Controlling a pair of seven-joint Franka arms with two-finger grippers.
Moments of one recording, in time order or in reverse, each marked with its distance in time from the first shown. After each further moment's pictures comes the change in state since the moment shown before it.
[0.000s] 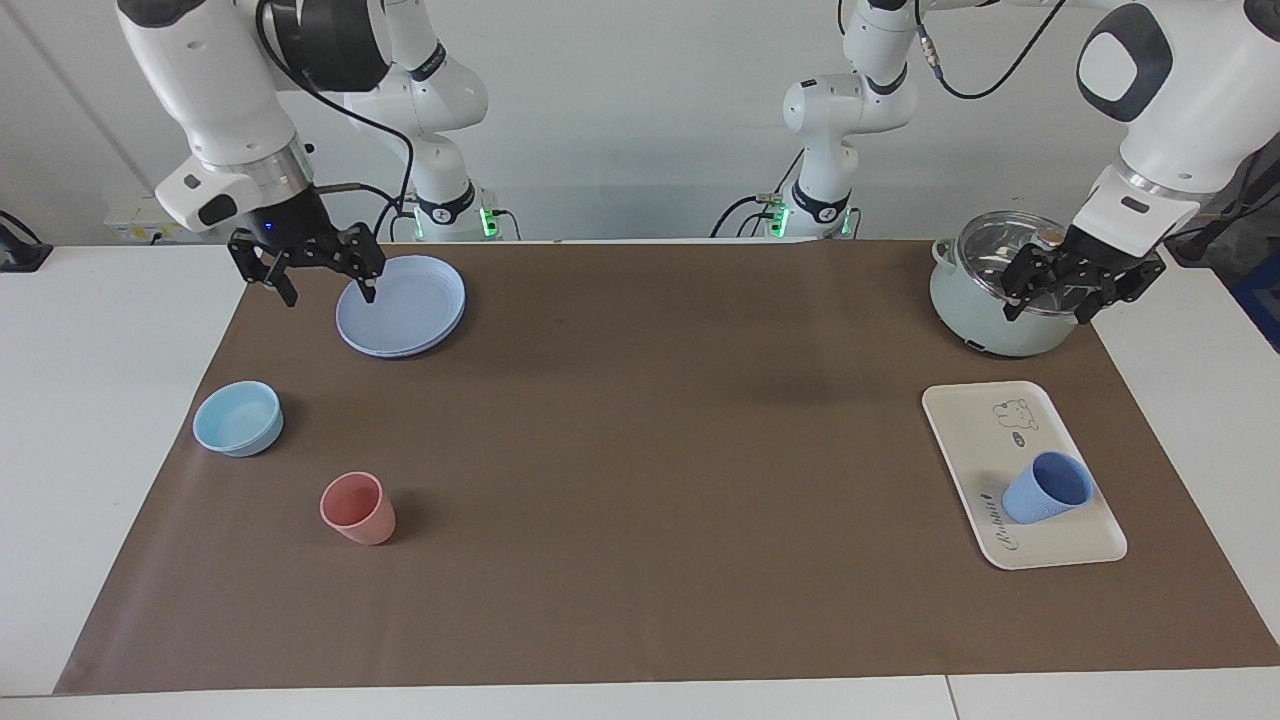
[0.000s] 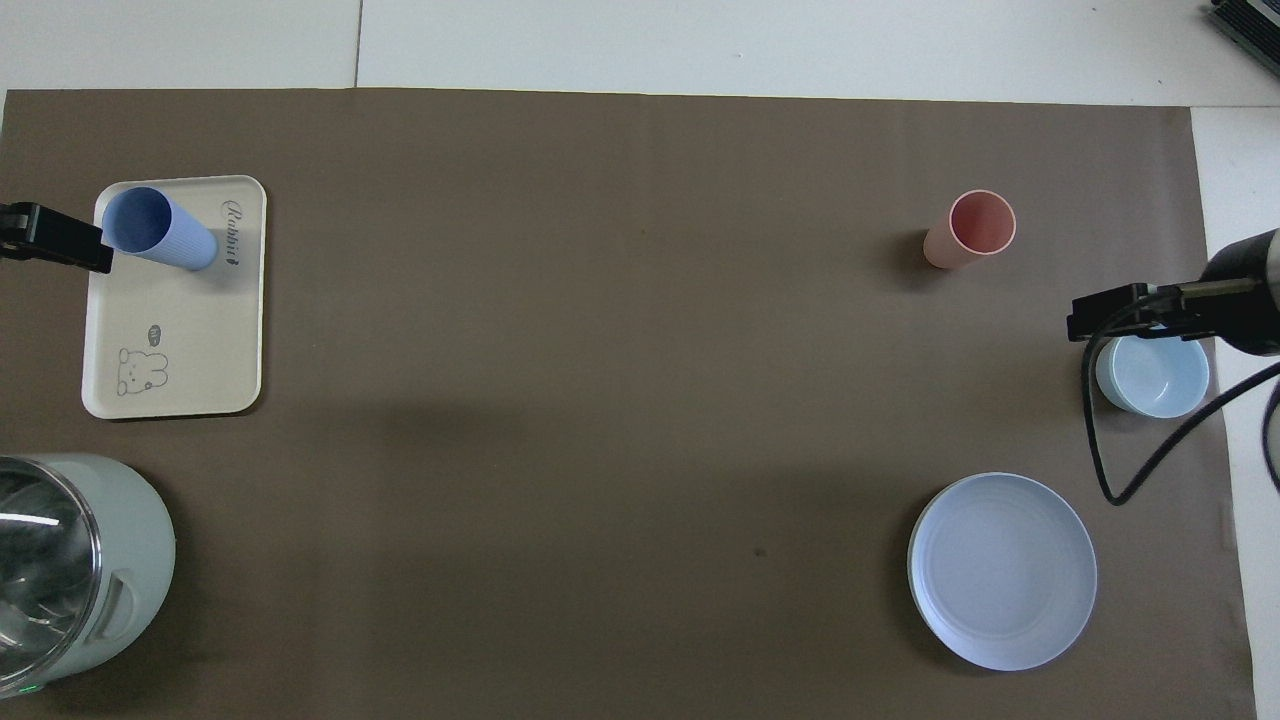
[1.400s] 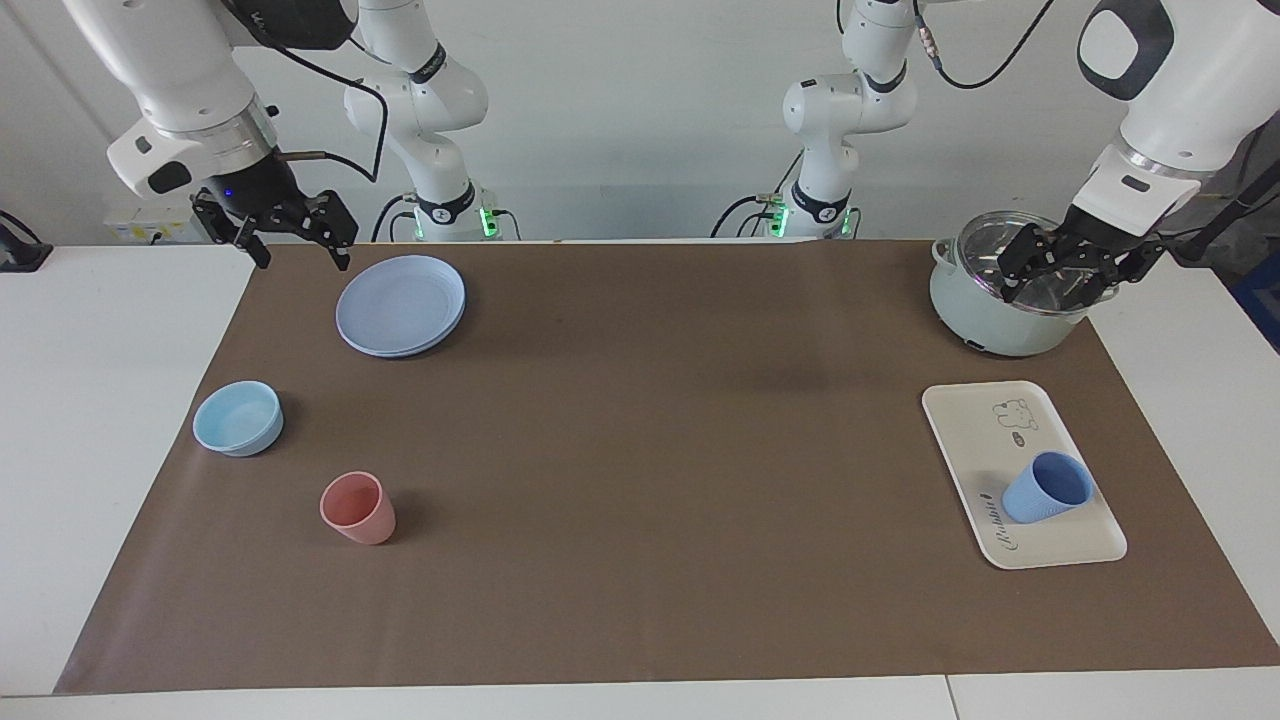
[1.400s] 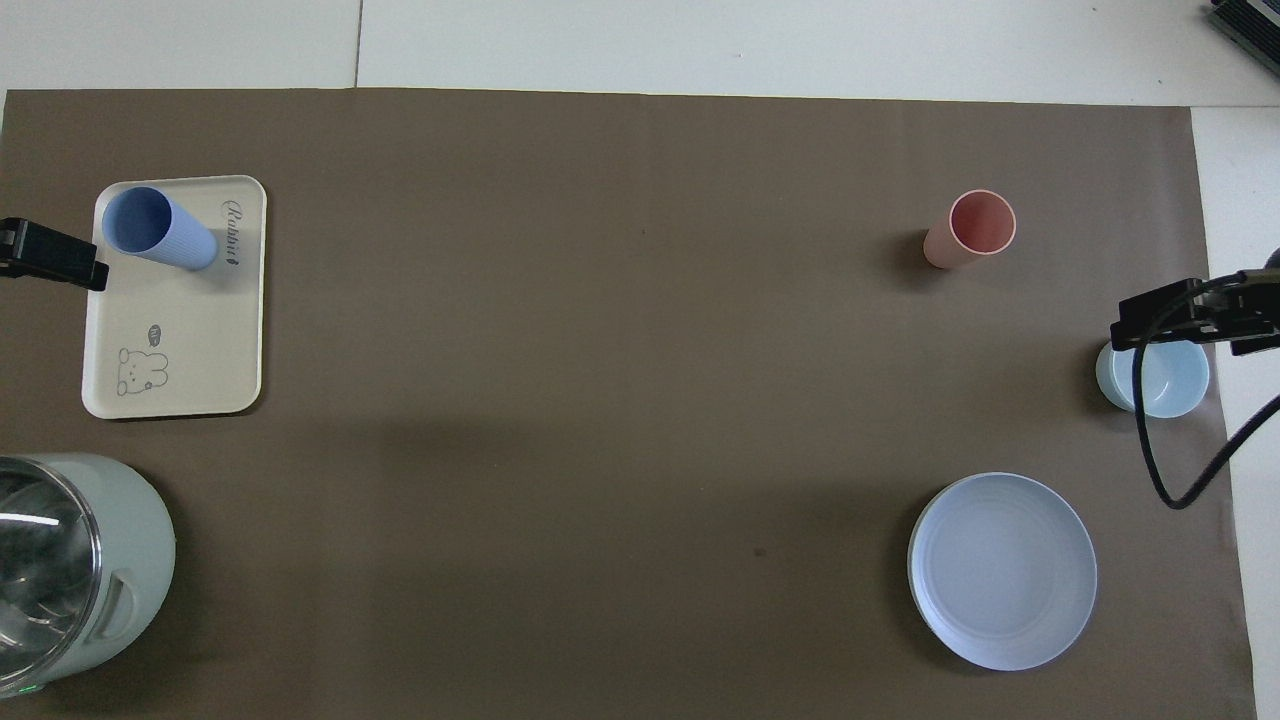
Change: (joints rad) left arm 0.000 -0.030 -0.002 -0.018 0.000 -0.045 -0.001; right arm -0.019 0.033 -0.011 0.085 -0.004 -0.113 0.002
